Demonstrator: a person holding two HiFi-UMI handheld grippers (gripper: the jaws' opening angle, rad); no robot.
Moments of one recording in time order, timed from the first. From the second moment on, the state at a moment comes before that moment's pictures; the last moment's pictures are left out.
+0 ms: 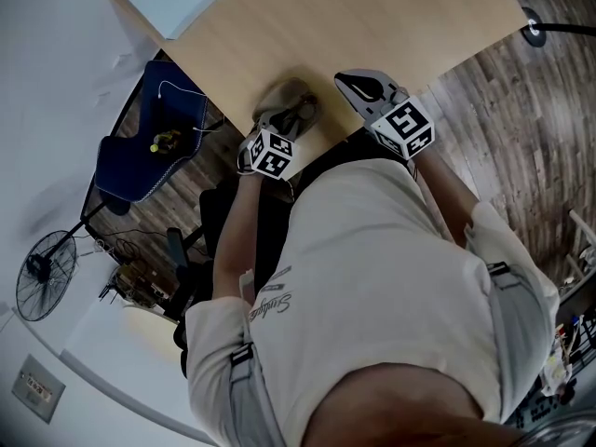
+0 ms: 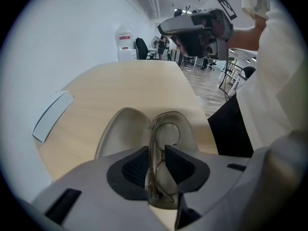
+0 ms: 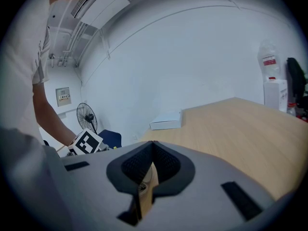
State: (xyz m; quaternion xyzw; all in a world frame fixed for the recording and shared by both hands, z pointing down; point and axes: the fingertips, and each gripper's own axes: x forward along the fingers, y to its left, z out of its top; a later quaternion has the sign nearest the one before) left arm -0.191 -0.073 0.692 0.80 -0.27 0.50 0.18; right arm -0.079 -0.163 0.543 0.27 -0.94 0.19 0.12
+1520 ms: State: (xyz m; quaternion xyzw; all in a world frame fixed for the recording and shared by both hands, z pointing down) left arm -0.271 -0.095 0.477 0.80 -0.56 0.16 0.18; right arm -0.152 -0.165 0.447 0.22 -0.97 0.08 0.09
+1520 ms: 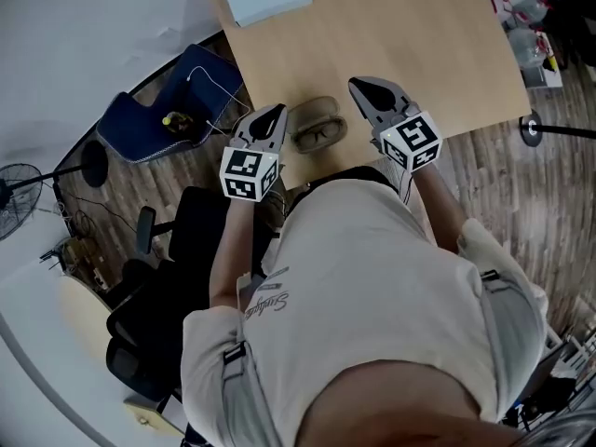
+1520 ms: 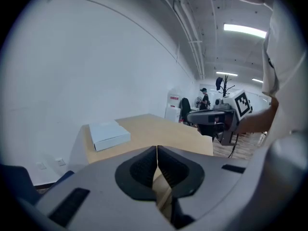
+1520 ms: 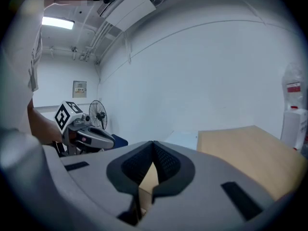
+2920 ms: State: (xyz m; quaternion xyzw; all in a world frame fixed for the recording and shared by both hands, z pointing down) left arm -0.342 -0.116 0.325 0.74 -0.67 0.03 0.06; right arm -0.184 -0.166 0.313 0.18 -0.98 -0.01 -0.02
